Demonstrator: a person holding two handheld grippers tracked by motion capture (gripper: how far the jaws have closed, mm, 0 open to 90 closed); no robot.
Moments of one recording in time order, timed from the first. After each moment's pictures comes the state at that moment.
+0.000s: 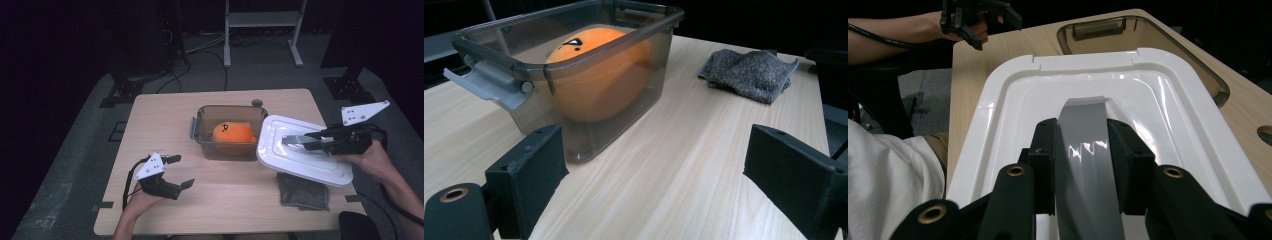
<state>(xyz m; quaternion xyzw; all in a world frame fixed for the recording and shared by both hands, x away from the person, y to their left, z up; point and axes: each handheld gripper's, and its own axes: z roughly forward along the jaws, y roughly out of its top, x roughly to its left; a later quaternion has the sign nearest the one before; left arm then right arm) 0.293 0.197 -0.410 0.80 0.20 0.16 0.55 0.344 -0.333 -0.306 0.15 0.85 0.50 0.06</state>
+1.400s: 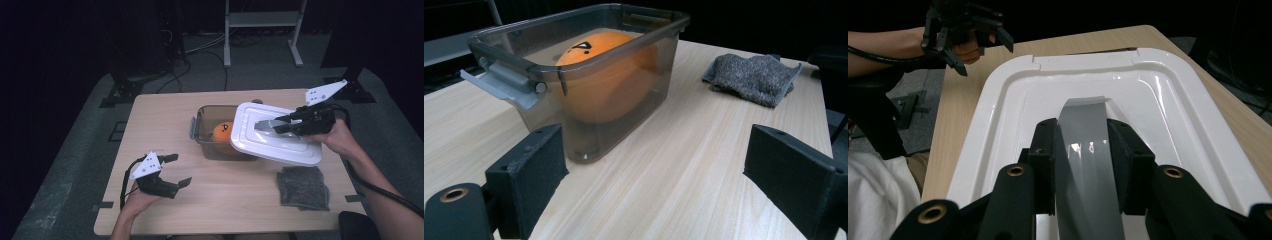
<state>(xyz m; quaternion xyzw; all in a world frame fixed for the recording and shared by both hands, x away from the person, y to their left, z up) 0.294 0.205 -0.409 0.79 0.21 0.16 0.55 0.394 -0.264 -0.289 0.12 0.86 0.49 0.05</state>
